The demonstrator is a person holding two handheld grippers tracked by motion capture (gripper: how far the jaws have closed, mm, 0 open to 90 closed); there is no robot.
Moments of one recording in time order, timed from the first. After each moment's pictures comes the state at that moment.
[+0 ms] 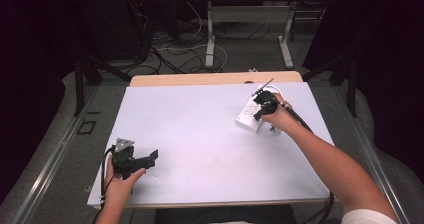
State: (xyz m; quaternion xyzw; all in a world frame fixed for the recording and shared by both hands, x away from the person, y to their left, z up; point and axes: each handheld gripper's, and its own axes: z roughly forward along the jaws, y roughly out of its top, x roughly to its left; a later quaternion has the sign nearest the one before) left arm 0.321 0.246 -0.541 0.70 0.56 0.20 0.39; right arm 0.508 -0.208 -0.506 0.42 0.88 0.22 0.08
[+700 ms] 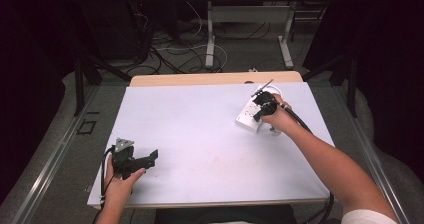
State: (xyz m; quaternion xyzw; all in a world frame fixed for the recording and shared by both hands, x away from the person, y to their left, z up) left arm 0.321 0.246 -0.541 0.70 0.56 0.20 0.39; right arm 0.508 -0.207 -0.511 0.42 0.88 0.23 0.08
